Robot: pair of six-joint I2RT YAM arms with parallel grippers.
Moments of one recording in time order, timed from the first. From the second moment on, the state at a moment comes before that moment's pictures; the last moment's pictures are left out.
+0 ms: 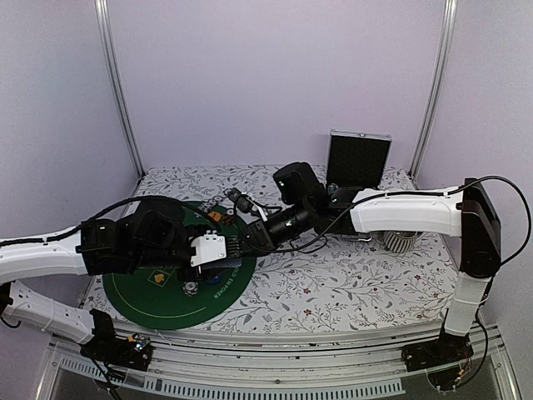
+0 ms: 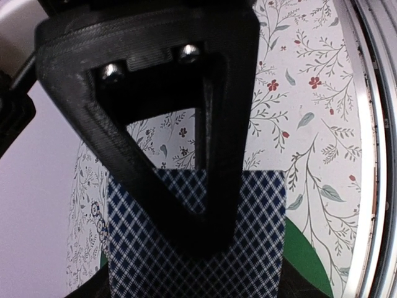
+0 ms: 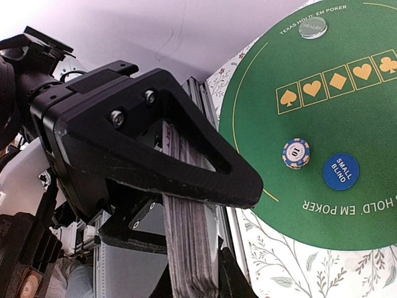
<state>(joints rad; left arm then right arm) -1.06 1.09 0.84 -0.41 -0.18 0.64 1.00 1.87 1.44 -0.12 -0.76 0.42</state>
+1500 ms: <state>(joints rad) -1.03 1.07 0.83 -0.44 -0.17 0.61 0.97 1.84 1.42 -0.17 -0.64 0.40</state>
